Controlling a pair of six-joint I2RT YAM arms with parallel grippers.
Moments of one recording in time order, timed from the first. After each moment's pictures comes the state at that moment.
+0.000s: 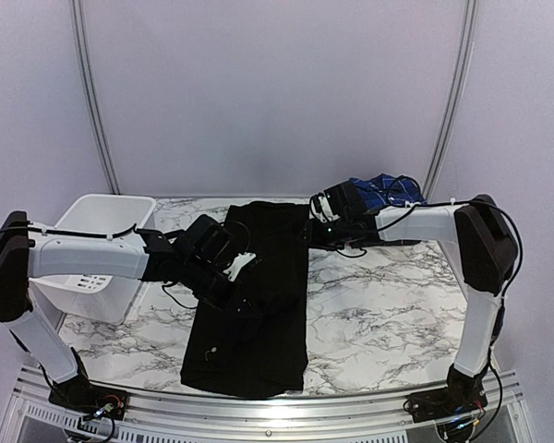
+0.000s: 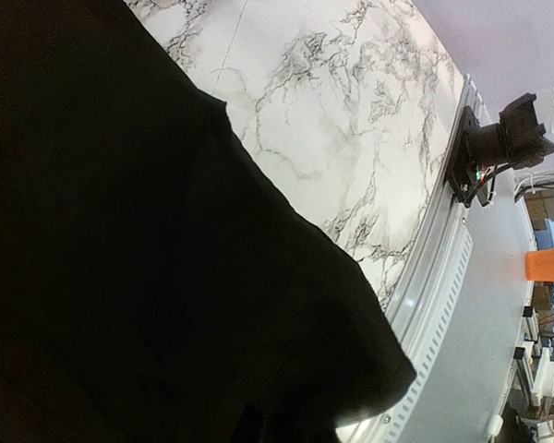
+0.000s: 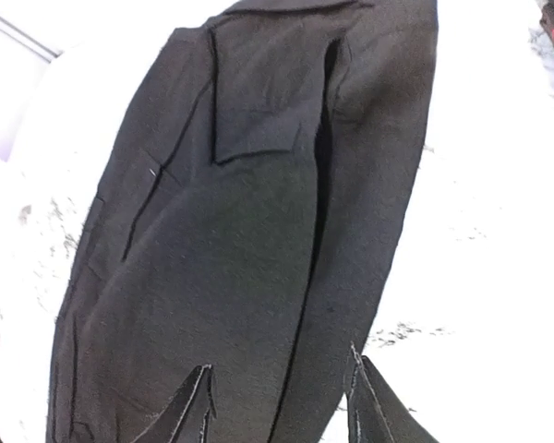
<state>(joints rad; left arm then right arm) -0.89 1.64 1.07 -0.37 0.49 -0.34 0.58 1.94 1.35 -0.15 -0.12 0.49</state>
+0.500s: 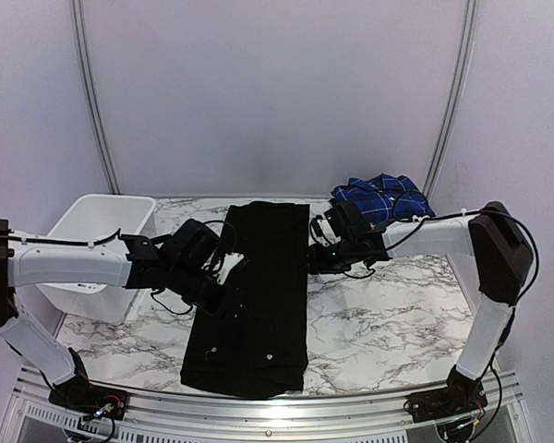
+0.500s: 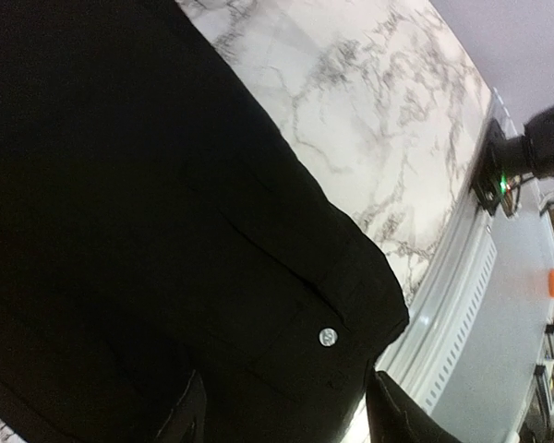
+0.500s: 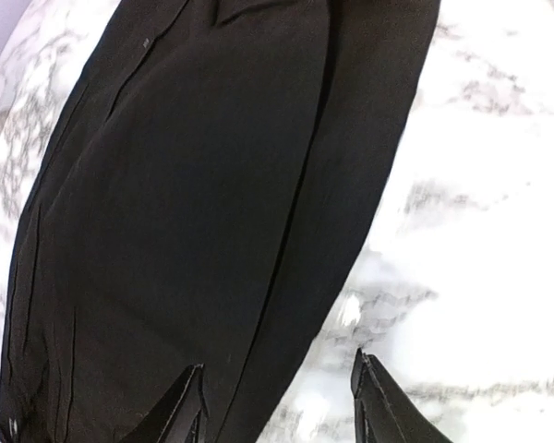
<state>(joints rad) -0.92 1.54 0.99 -0.37 0.39 -0.36 0.65 1.84 1.18 -0.20 -0.10 0.43</state>
